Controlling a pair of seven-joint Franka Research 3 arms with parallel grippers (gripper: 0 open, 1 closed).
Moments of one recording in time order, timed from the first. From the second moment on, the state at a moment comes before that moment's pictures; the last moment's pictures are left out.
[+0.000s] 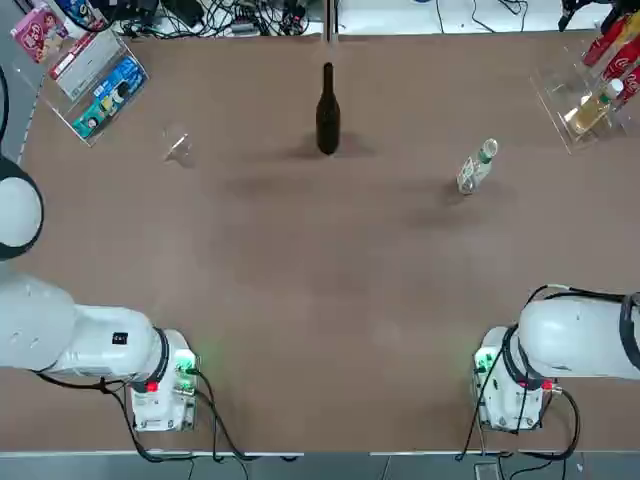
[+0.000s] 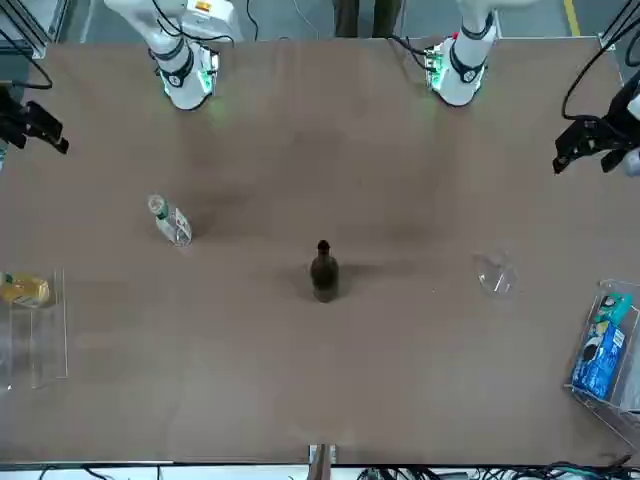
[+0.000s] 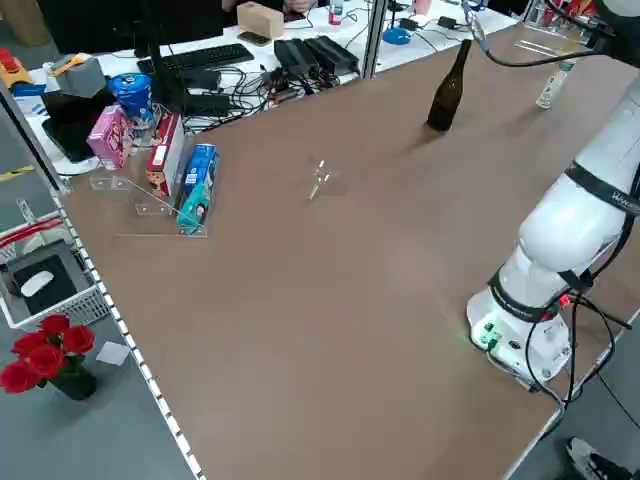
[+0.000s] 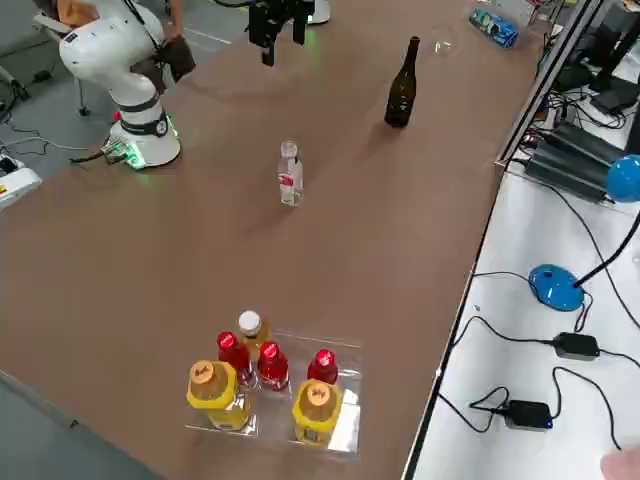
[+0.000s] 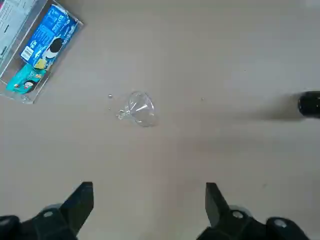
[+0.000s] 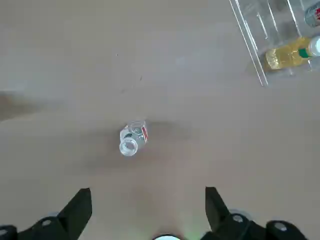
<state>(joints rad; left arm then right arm) -0.06 0.00 -0.01 -1.47 0.00 1.50 -0.06 -0.11 -0.15 0.02 -1.69 0.02 1.51 0.03</state>
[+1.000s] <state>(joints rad) -0.06 0.23 -0.01 -1.47 0.01 1.55 -0.20 -0.11 -0.15 0.01 -1.70 0.02 1.51 0.03</state>
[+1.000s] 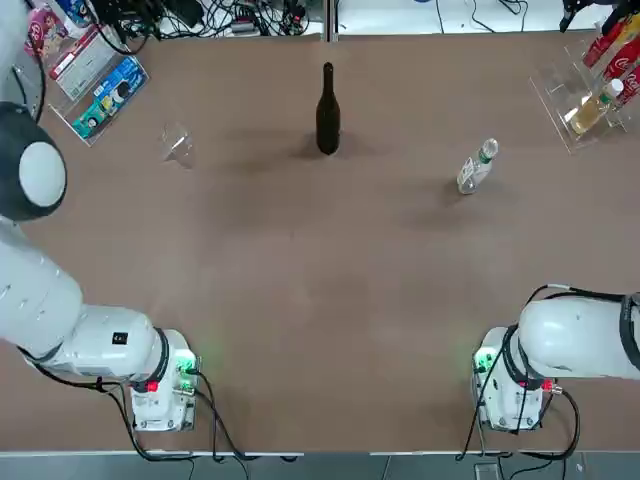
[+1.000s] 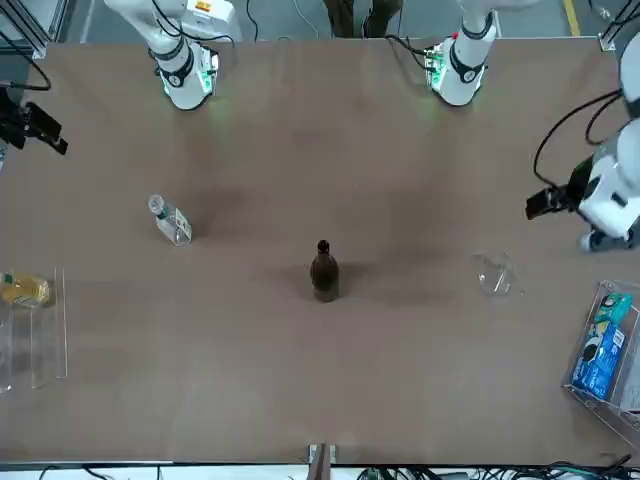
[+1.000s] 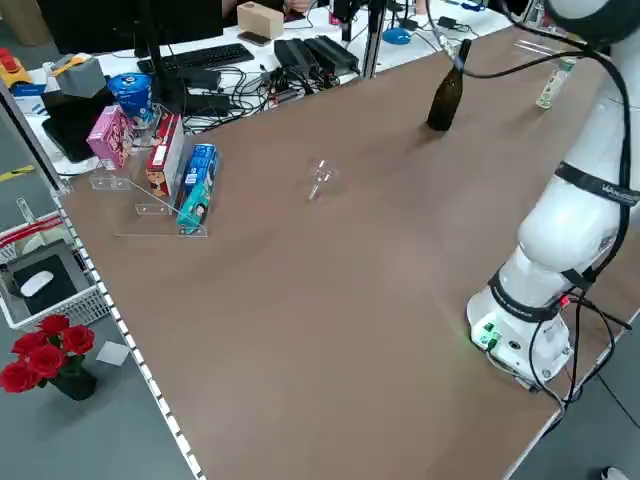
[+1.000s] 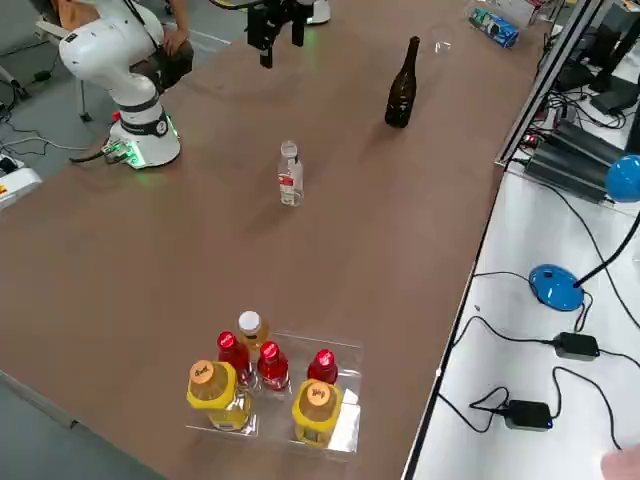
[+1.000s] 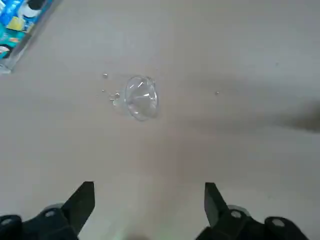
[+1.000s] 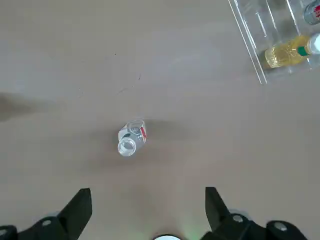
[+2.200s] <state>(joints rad) -0.11 0.52 -0.04 -1.70 0.57 1.90 -0.34 -0.12 -0.15 0.00 -1.77 0.02 1.57 0.03</state>
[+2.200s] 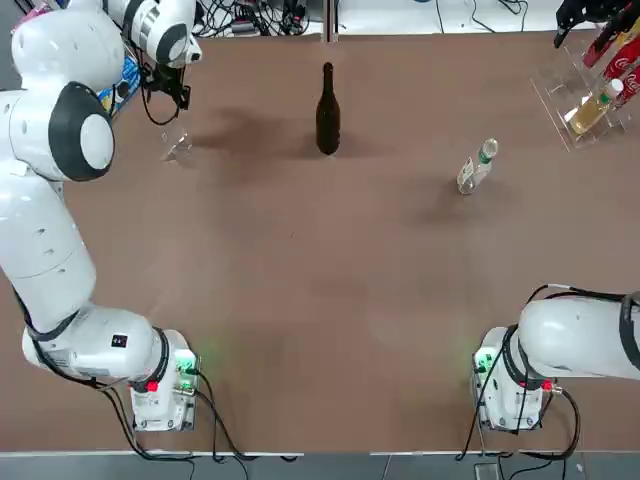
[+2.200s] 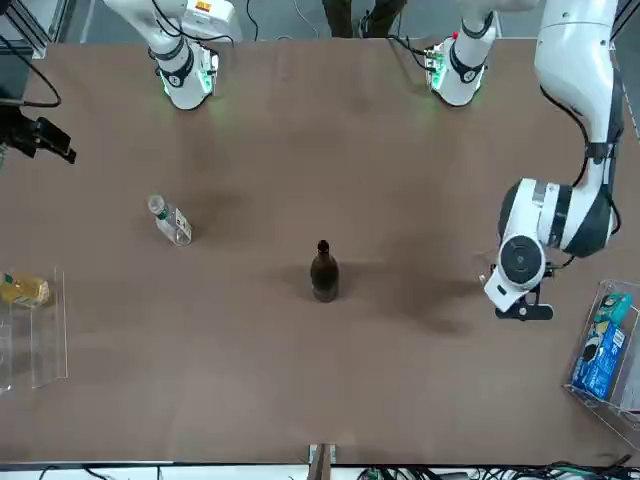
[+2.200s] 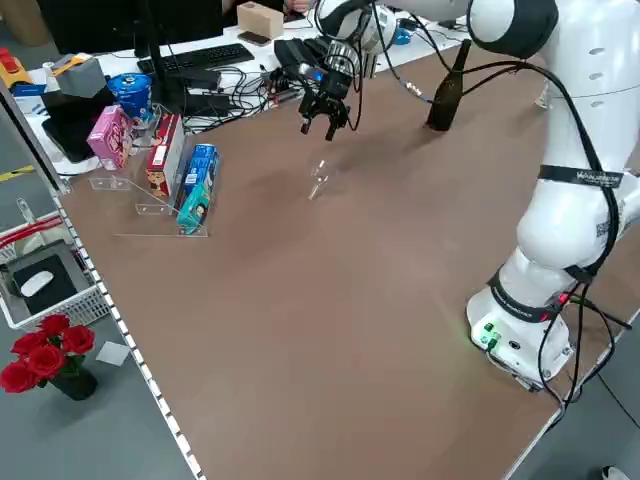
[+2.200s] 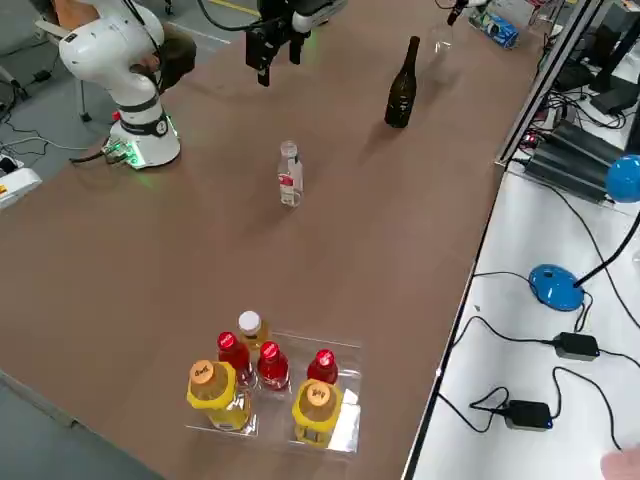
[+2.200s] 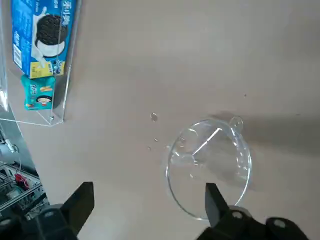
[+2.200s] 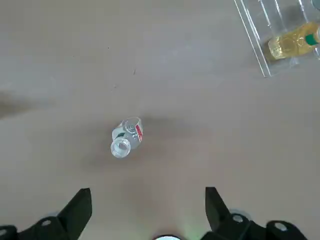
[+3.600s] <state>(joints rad) -0.10 0.56 -0.14 -1.73 0.70 1.83 -0.48 -0.13 -0.12 -0.28 -1.85 0.28 1.62 -1.05</state>
